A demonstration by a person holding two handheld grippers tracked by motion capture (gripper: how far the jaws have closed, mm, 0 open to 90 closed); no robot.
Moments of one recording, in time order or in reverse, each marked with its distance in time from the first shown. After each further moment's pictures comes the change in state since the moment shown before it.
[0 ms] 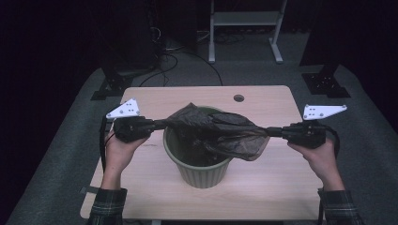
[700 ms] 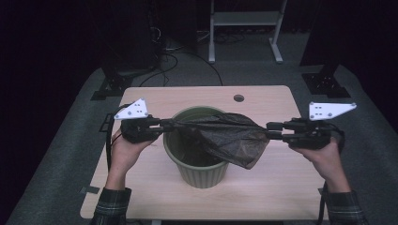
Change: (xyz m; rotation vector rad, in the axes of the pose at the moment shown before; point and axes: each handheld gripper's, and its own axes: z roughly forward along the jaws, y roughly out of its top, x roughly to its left) left arm -0.013 0.013 0.013 0.000 -0.036 0.062; right arm 0.029 0.028 -0.005 -0.073 0.080 -0.100
